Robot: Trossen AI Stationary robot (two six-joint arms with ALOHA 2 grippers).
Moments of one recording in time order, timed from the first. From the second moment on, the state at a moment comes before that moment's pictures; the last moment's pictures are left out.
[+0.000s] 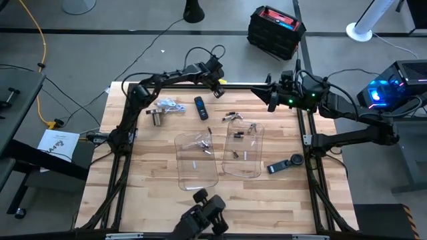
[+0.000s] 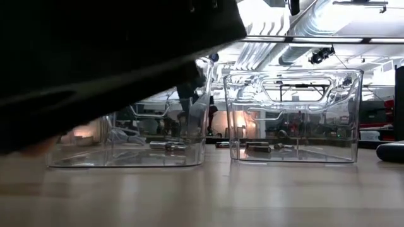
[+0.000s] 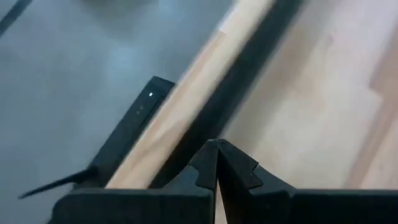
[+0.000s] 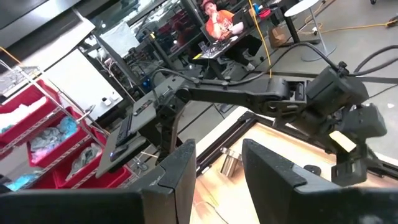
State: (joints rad) left arm 0.67 2.36 1.91 -0.56 0.00 0.09; right arm -0.24 0.99 1.10 -0.20 0.12 0.59
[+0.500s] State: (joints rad) left arm 0.74 2.41 1.92 -0.62 0.09 -0.10; right arm -0.24 0.99 1.10 -0.20 0.15 0.60
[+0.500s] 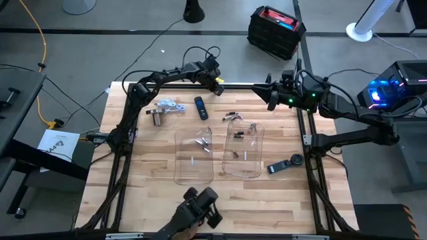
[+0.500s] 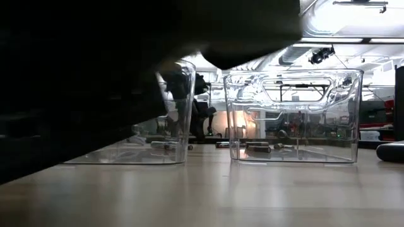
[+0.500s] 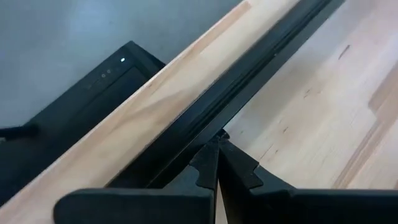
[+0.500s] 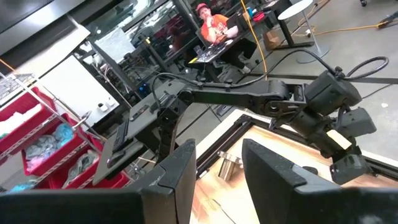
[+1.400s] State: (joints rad) left arm 0.74 2.31 1.86 -0.70 0.02 -0.10; right arm -0.24 0.99 1.10 -0.20 0.15 0.56
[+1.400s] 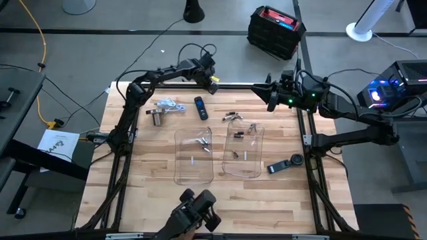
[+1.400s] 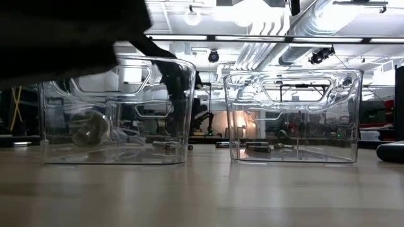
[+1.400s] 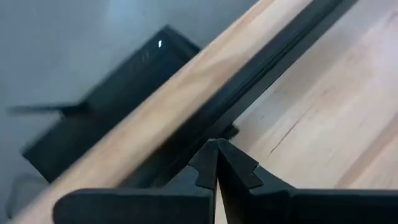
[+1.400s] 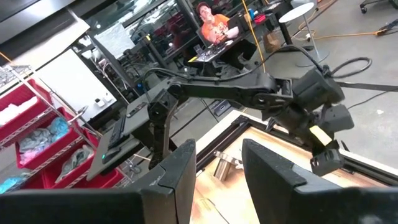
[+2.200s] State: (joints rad) left arm 0.70 2.16 1.50 -0.35 -0.23 -0.49; right arm -0.24 0.99 1.10 -0.21 0.16 0.54
